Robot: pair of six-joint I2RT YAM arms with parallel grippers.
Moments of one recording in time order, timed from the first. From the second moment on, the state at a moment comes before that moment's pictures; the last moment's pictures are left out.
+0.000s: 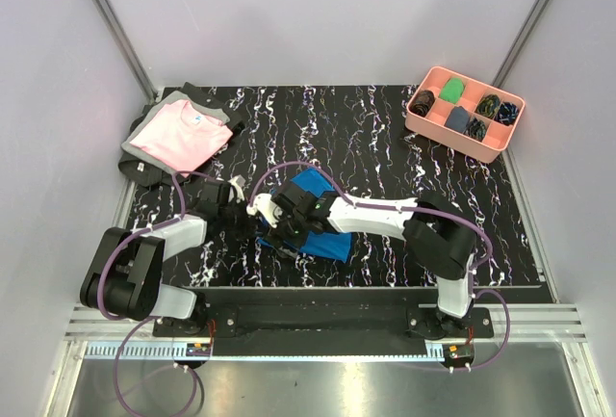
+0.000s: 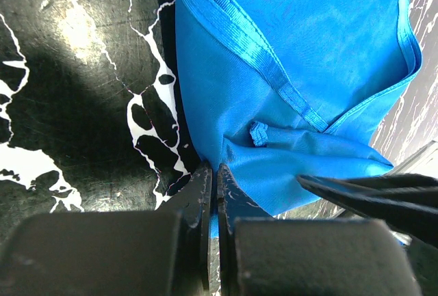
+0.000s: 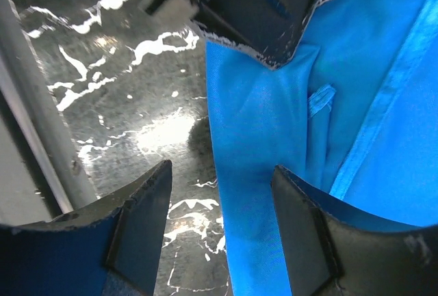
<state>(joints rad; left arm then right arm) -0.25 1.38 0.47 -0.03 0.46 -0.63 1.05 1.90 1.28 -0.34 -0.22 -0.13</state>
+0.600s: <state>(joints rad) -0.25 1.40 0.49 -0.03 0.48 -0.62 1.05 1.95 1.25 -0.26 -0.04 -0.16</state>
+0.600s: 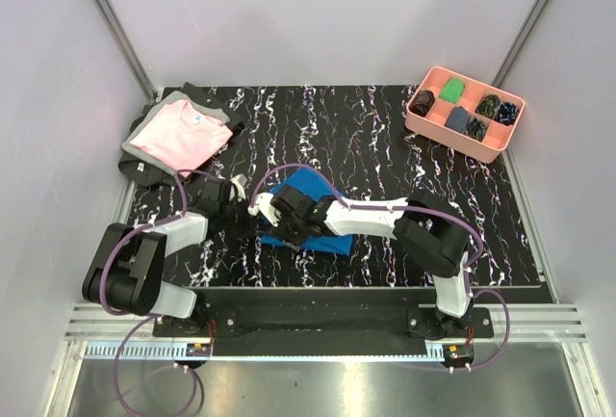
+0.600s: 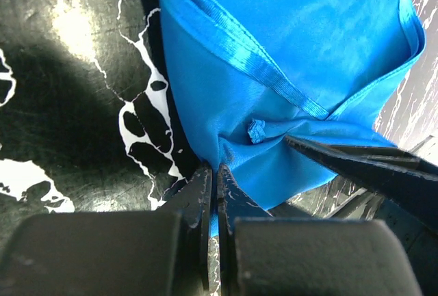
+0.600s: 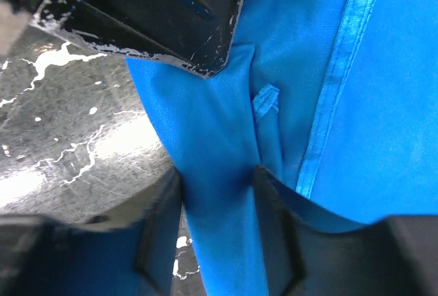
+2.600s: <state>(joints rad) -0.35 1.20 0.35 0.07 0.33 -0.58 0.72 2.41 1.61 -0.68 -1.18 0.02</state>
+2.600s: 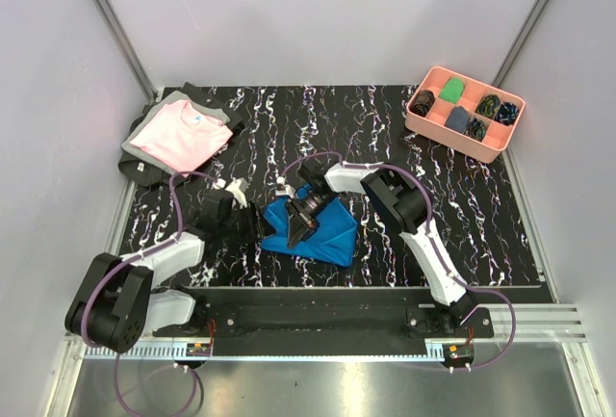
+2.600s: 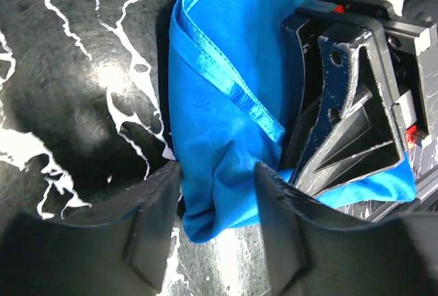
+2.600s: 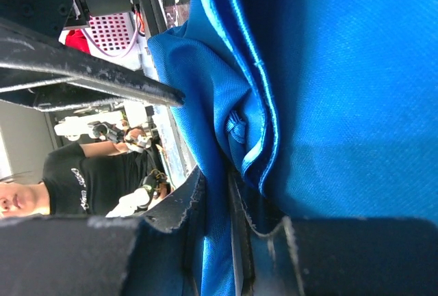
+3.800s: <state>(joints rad) -0.35 1.29 0.42 -0.01 0.39 -0.59 0.68 2.20 1.57 -0.66 -0.89 0.11</state>
